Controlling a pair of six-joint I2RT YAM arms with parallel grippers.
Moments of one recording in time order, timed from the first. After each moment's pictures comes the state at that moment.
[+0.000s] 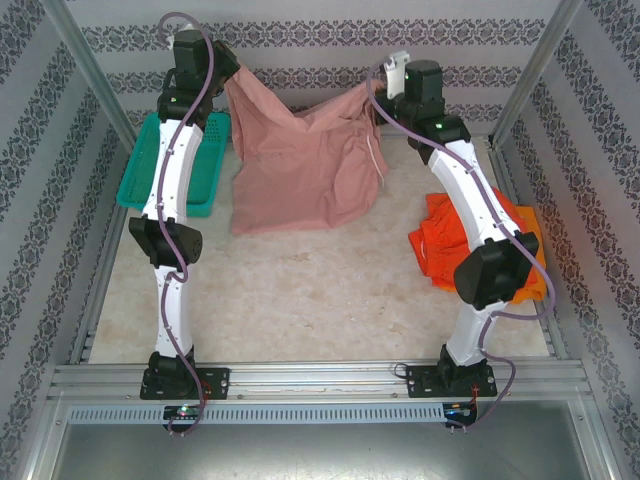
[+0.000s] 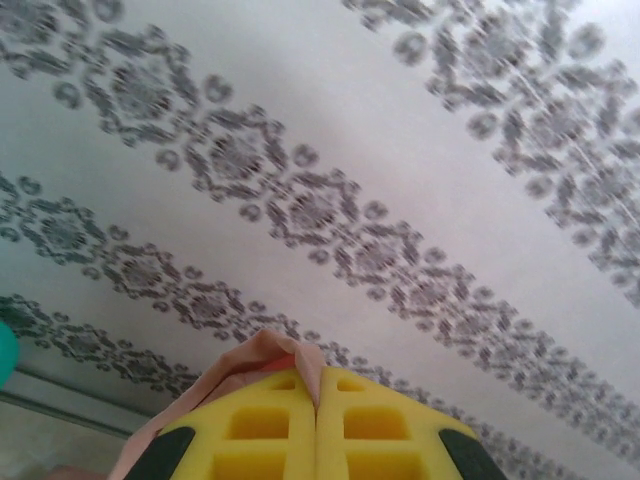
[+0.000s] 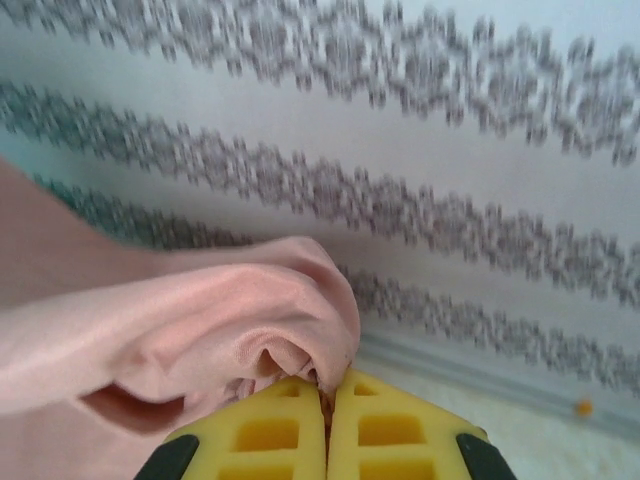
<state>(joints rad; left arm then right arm) -0.08 2.32 2.77 -0.63 -0.01 -0.75 0.26 1.90 2.07 -0.49 -0.02 -0.08</state>
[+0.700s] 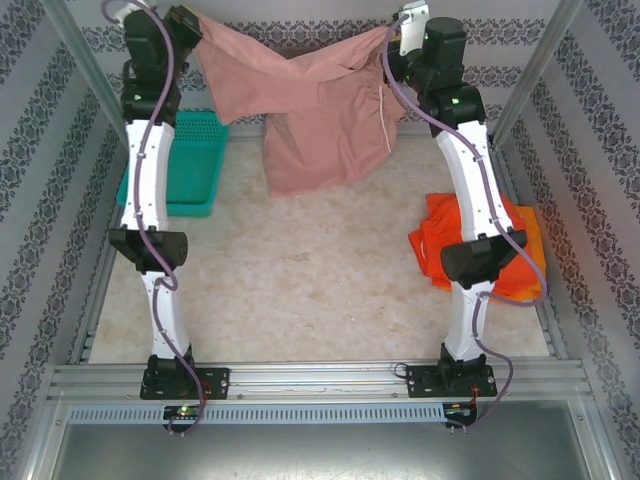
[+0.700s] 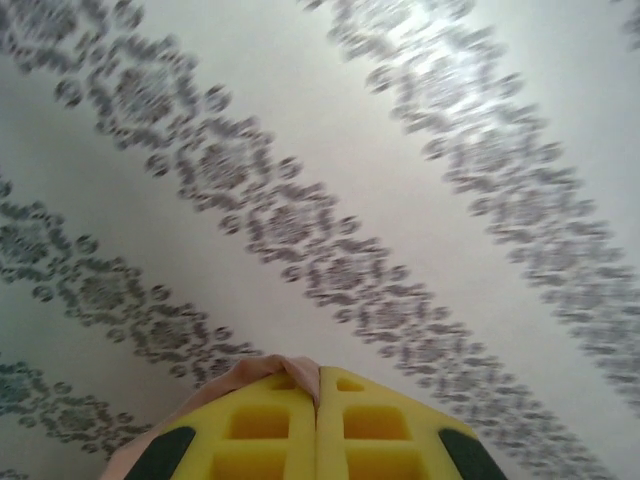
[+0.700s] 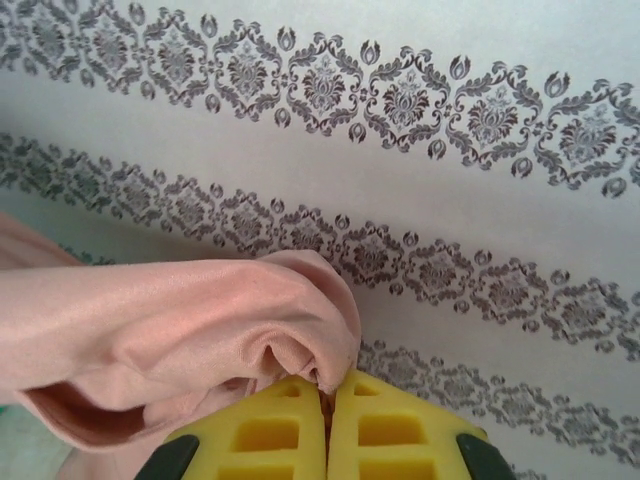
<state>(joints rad) 0.01 2.19 2.79 -0.49 0.05 -0.81 0.23 2.01 2.48 -0.62 -0.05 -0.10</state>
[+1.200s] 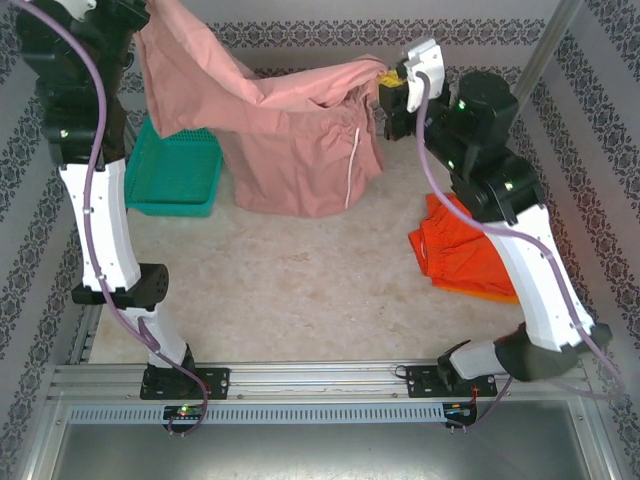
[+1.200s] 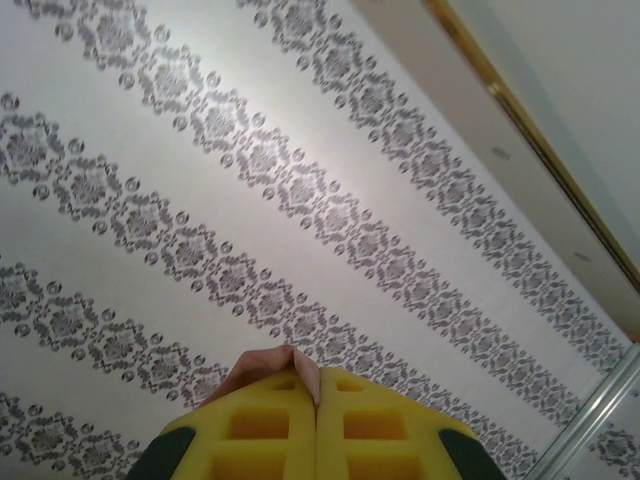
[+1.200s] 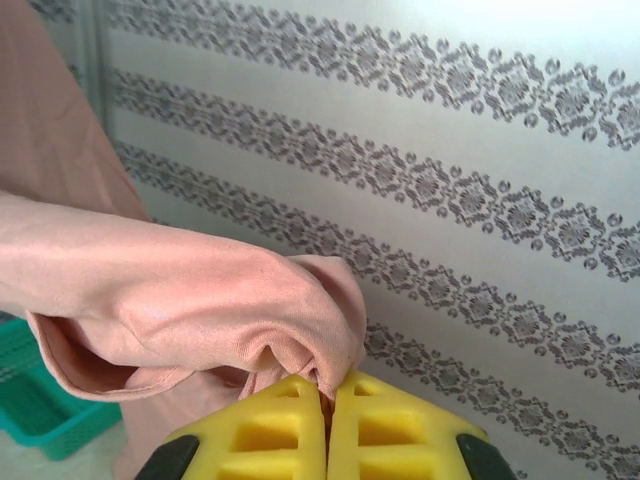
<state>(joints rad) 0.01 1.82 2.78 -0.57 0.09 -0.74 0.51 1.38 1.96 -0.58 -0.01 -0.16</state>
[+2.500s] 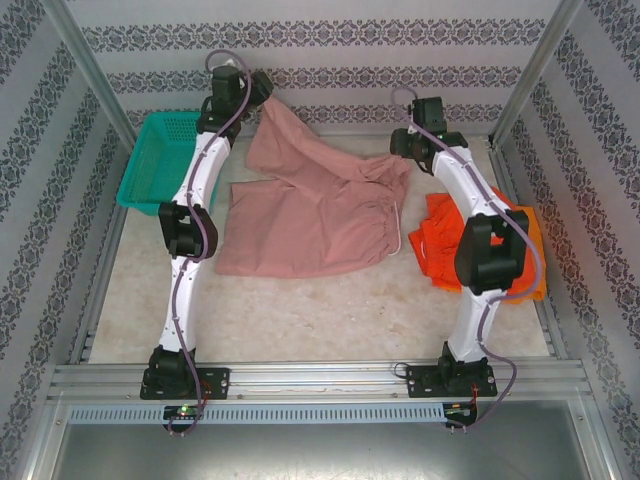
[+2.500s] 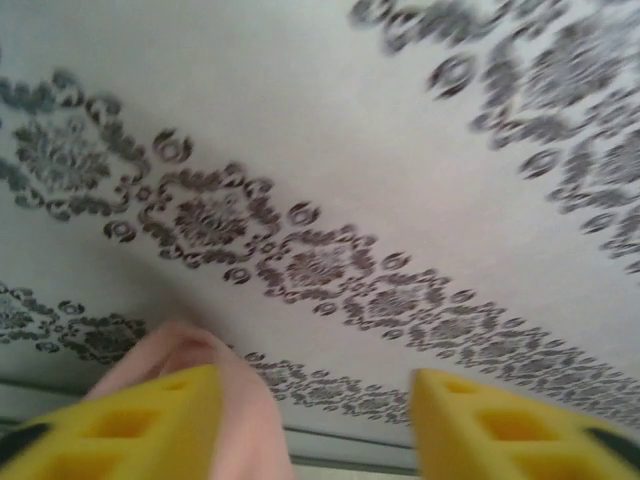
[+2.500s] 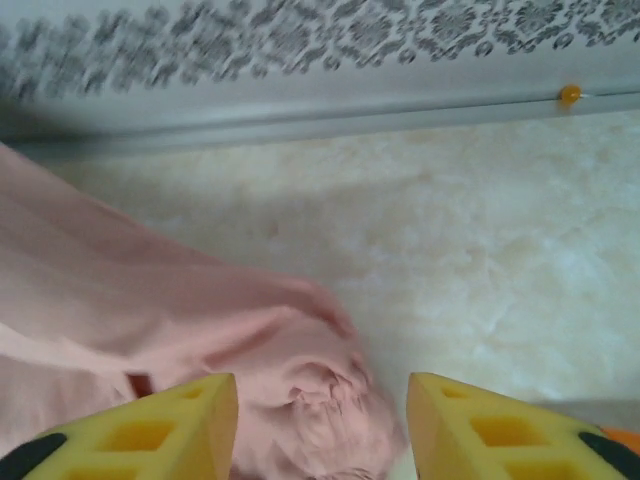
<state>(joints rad) -0.11 2.60 2.73 -0.37 0.13 -0.69 0.11 2.00 1.84 -0.58 0.03 0.24</state>
